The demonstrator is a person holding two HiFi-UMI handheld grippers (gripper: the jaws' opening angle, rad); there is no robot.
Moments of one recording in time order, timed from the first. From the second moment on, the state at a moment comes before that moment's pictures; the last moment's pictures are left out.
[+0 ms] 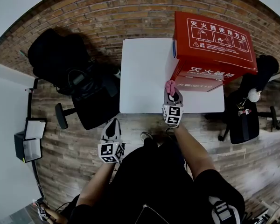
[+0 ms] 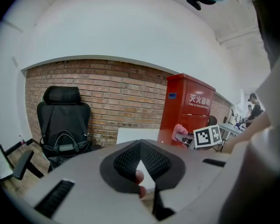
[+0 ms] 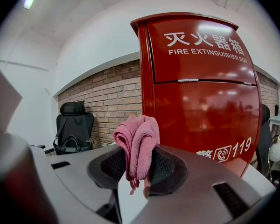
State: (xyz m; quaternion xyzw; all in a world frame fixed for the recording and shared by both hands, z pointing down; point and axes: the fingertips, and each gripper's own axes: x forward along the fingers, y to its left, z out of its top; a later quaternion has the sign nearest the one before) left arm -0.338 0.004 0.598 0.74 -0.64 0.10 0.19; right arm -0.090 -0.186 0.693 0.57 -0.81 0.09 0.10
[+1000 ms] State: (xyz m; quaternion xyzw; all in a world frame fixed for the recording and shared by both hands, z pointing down) left arm -0.333 0.006 0.608 0.72 -0.66 0.11 0.20; right arm -0.089 -0.186 0.749 0.55 -0.81 0.13 0.14
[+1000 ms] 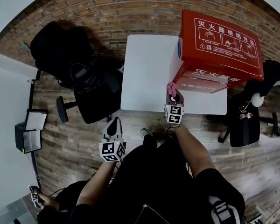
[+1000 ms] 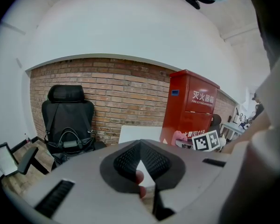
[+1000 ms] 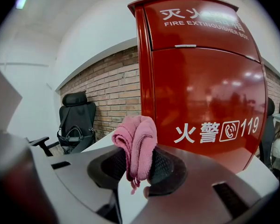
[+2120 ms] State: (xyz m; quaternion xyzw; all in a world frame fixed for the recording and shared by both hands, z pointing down) left arm -0.213 0.011 0.572 0.68 -0.71 0.08 0.18; right arm -0.028 -0.194 0.741 0.48 -0.86 0.11 0.16
